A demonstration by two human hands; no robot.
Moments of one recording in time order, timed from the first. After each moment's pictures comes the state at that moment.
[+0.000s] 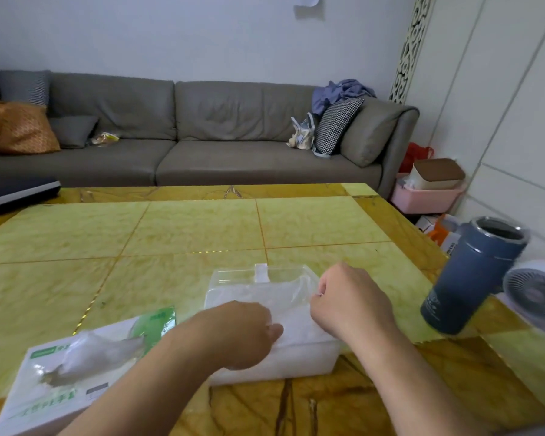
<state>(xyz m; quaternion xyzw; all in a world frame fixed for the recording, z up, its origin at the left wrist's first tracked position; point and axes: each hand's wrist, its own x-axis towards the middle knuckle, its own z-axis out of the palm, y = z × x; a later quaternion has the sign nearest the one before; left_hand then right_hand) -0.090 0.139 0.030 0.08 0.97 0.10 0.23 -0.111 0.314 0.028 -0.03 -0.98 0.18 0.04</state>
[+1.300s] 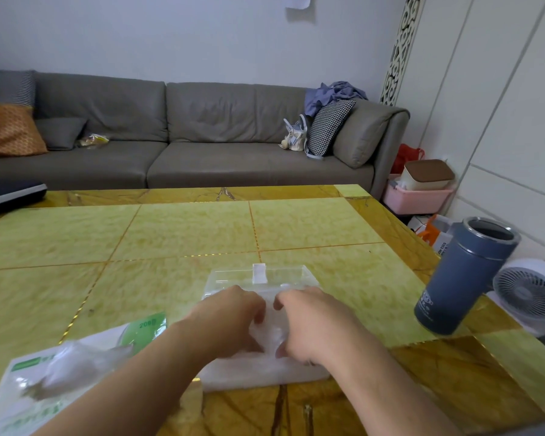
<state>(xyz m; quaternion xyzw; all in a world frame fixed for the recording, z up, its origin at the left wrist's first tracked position) -0.120 0.128 0.007 0.13 0.98 0.05 0.11 -0.106 0.290 0.029 0.10 -0.98 0.06 -0.14</state>
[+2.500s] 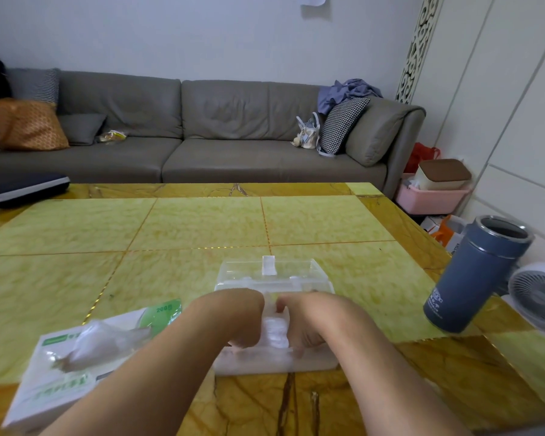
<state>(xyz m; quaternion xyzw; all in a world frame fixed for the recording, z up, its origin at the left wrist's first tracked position) -0.115 0.138 0.020 0.06 0.96 -0.03 0.28 -0.124 0.270 0.034 0.09 -0.94 0.00 -0.34</state>
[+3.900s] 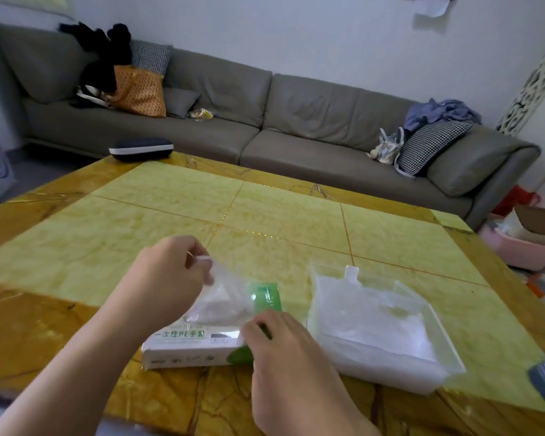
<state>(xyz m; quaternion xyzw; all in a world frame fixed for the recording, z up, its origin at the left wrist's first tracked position) -0.011 -0.064 0.029 -0.18 0.90 0.37 -0.14 -0.020 0.140 -0.009 0.40 -0.91 0.10 -0.03</state>
